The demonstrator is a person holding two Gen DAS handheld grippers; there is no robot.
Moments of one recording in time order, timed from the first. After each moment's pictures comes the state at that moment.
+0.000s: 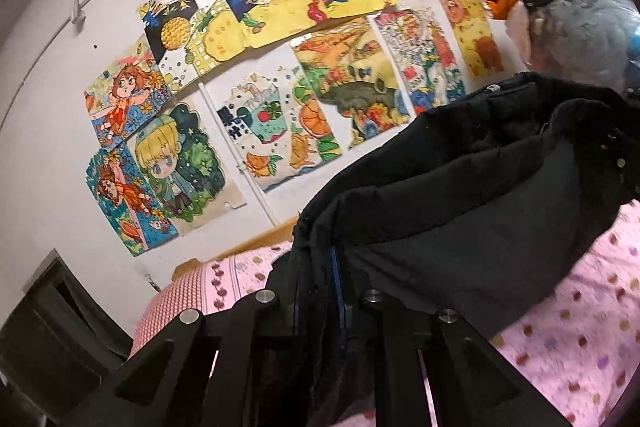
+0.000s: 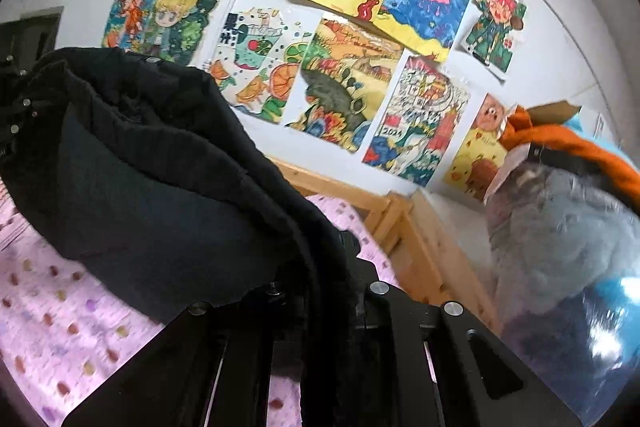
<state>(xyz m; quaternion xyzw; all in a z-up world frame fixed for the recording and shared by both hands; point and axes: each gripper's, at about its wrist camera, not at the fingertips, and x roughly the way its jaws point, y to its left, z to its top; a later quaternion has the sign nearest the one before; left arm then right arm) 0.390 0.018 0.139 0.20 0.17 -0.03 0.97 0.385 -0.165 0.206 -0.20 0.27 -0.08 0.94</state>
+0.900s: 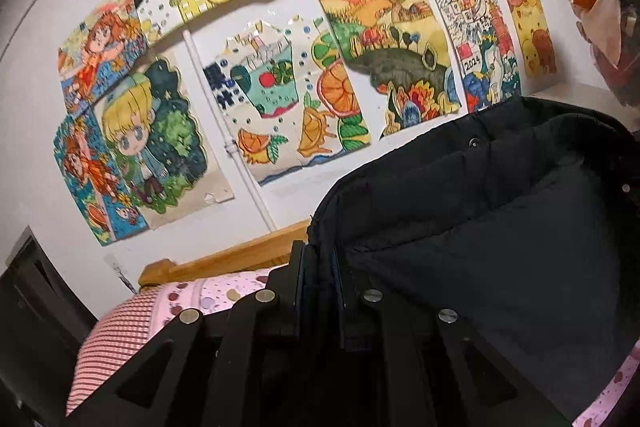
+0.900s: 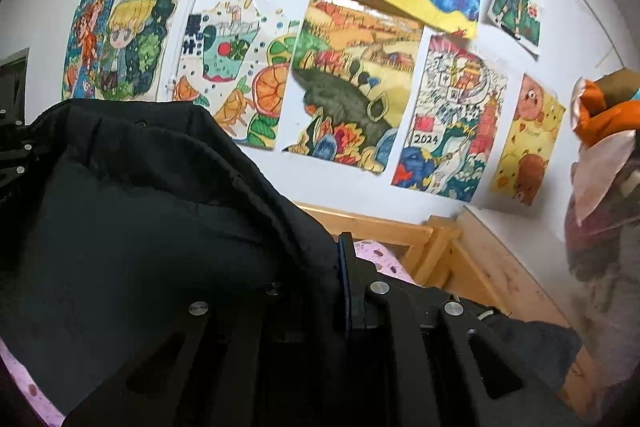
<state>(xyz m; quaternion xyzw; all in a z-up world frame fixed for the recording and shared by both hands) 0.584 0.013 0.091 0.15 0.21 -0.01 0.97 0.574 -0.182 0.111 -0.13 0.24 -0.06 0.96</state>
